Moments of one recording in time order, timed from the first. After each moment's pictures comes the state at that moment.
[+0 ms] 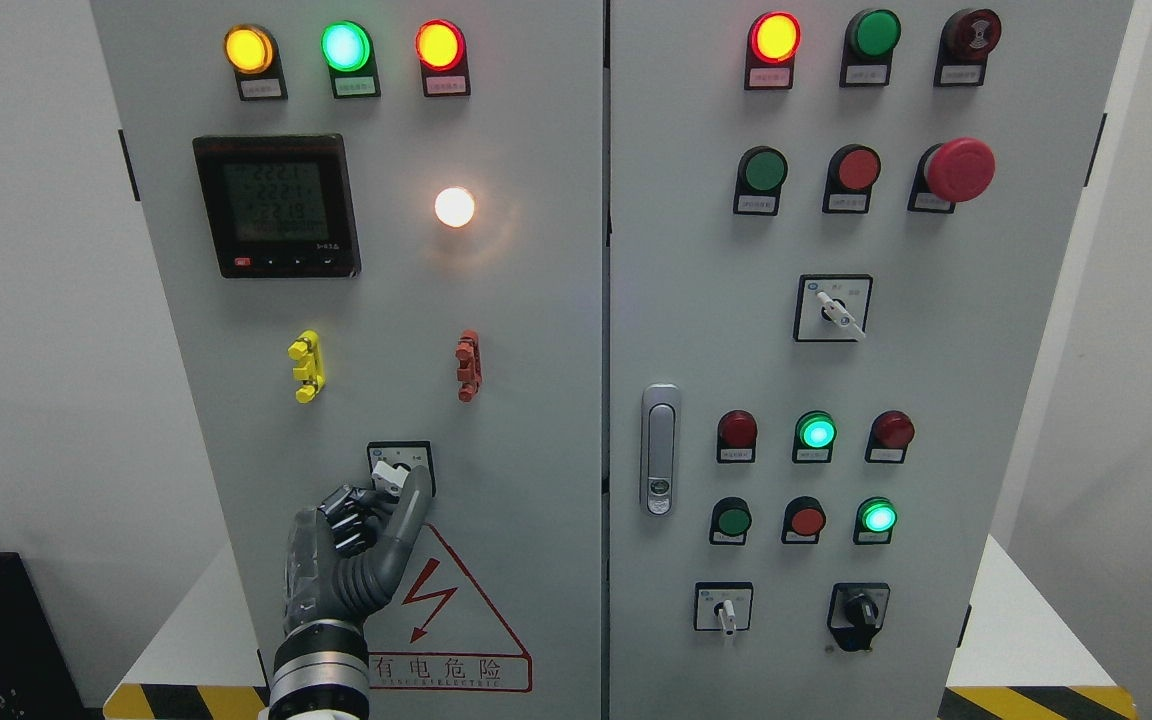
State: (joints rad) left arm -0.40 -0.15 -0.06 -1.93 -0.17 0.62 0.29; right arm 0.09 0.12 0.08 -0.13 0.00 0.02 -0.08
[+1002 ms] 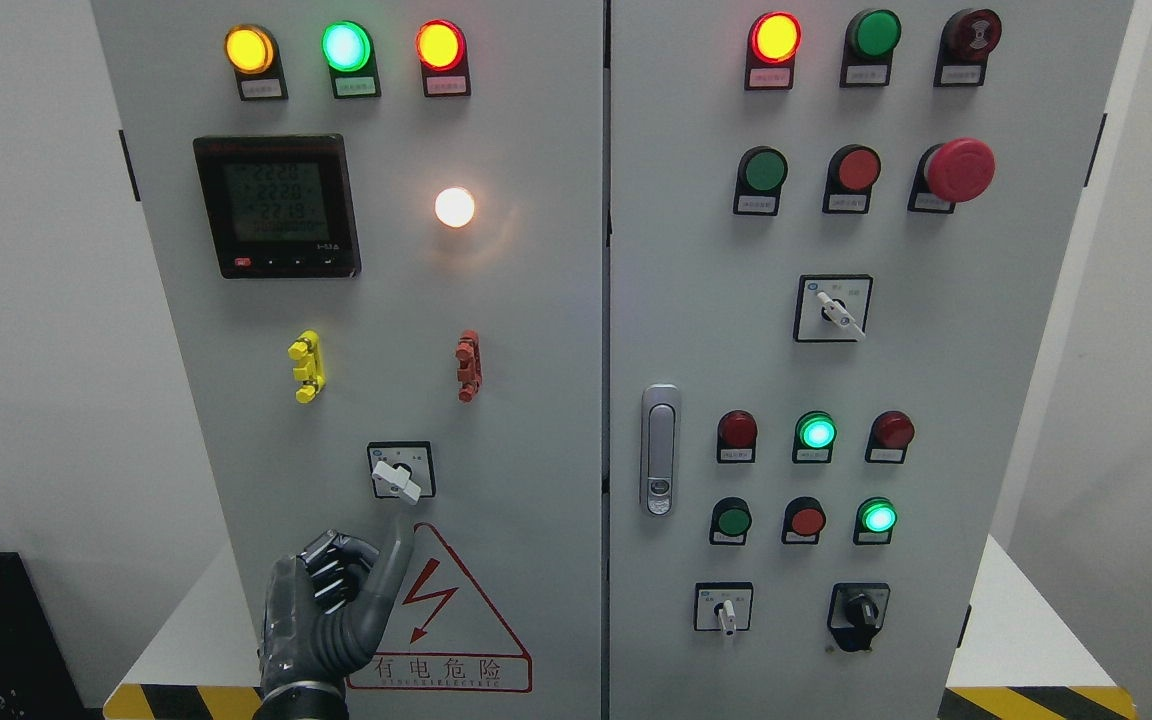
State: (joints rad) left arm -0.20 -0.13 -0.06 -2.02 -0.17 0.45 0.24; right arm 0.09 0.12 0.08 -0.13 0.00 0.02 -0.08
